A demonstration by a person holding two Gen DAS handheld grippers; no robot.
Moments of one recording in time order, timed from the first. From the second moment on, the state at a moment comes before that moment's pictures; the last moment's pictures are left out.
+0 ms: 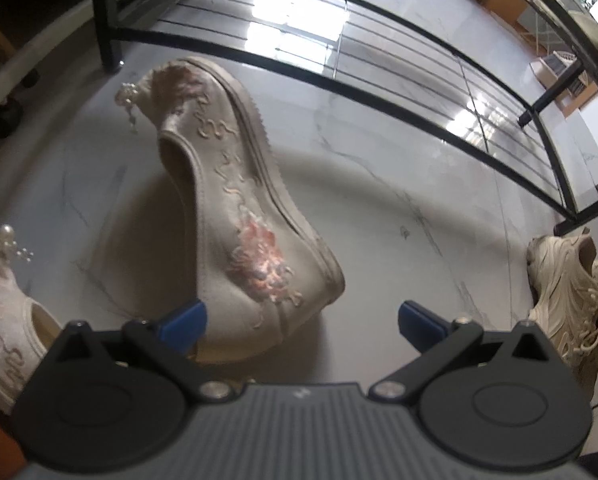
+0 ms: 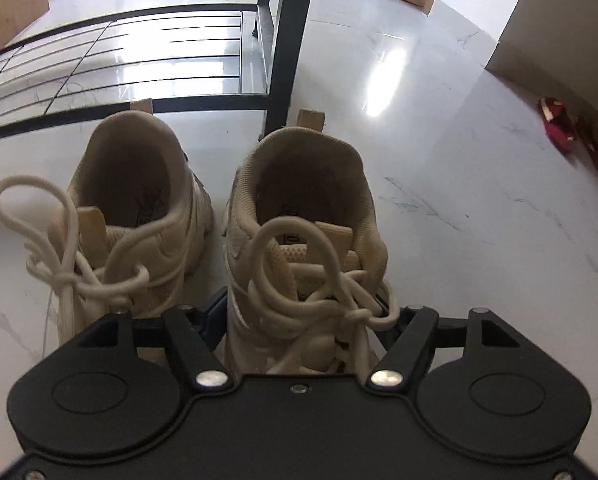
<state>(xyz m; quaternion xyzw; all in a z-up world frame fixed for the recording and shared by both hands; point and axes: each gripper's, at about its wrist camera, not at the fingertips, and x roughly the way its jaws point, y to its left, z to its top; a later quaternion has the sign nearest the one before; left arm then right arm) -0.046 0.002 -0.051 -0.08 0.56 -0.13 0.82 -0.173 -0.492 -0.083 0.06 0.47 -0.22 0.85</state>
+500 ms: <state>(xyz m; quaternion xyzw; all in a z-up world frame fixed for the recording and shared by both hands) -0.044 0.005 -0.049 -0.10 0.56 -0.13 0.81 -0.167 -0.469 -0.075 0.11 0.46 -0.21 0.86</state>
